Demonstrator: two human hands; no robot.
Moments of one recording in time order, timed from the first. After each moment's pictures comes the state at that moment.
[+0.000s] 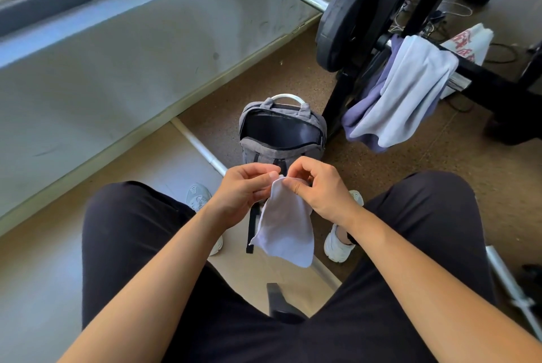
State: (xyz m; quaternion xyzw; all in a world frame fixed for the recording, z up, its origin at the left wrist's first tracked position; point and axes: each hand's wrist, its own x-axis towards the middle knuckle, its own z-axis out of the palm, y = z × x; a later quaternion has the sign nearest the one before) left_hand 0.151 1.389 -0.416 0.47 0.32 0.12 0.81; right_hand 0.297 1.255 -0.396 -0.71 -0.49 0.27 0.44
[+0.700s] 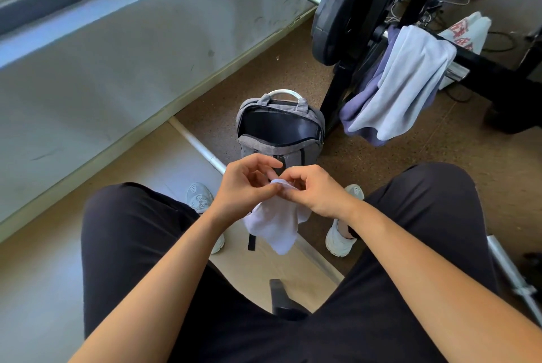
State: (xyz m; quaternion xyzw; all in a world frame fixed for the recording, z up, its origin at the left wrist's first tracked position) left_hand 0.148 1.381 -0.410 0.72 0.26 0.18 0.62; right_hand 0.301 1.259 -0.411 -0.69 -0.48 0.40 0.38
